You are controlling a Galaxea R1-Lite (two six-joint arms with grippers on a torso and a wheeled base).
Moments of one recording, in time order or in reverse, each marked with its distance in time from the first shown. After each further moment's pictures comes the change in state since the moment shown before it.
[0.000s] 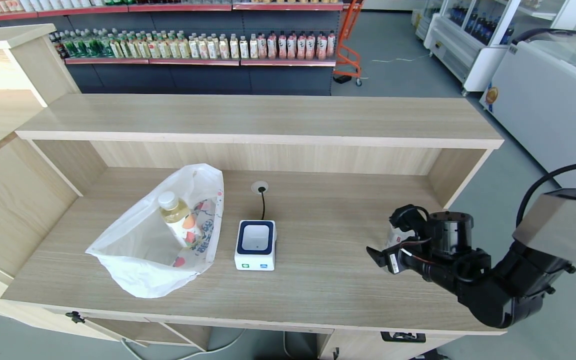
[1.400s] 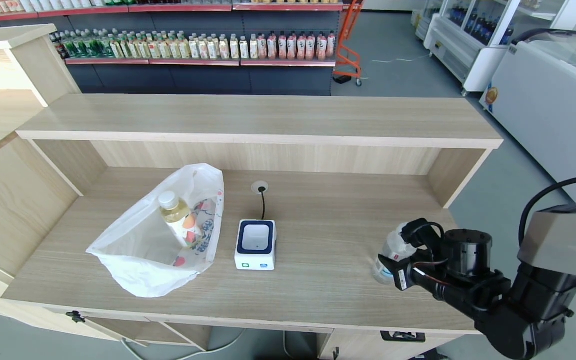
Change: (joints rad) left arm 0.000 0.000 0.000 0.000 0.000 0.000; right arm -0.004 0.004 0.205 -0.243 0.058 0.023
